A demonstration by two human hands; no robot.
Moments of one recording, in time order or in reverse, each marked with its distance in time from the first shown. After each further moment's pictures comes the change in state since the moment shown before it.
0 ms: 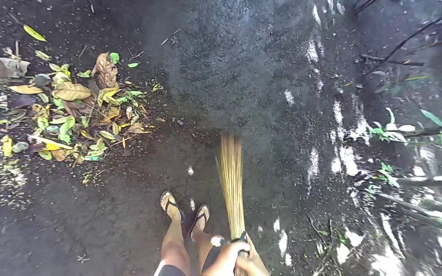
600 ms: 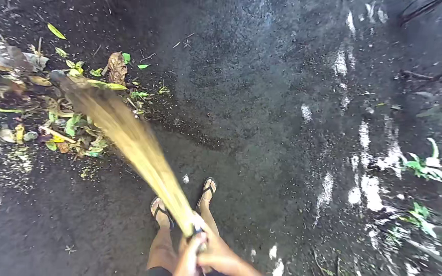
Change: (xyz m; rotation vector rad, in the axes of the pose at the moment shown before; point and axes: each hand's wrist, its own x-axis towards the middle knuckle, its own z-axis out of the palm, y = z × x) left_hand 0.023 0.063 0.038 -0.293 0.352 0.532; right_hand 0.107 -0.109 -0.015 -0.393 -0.658 -0.226
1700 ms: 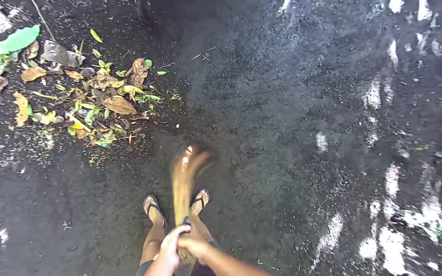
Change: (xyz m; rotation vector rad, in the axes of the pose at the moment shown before) left_hand 0.054 -0.009 0.077 -0.211 0.250 -0.233; right_hand 0.038 0.008 -0.079 0.077 -0.066 0.319
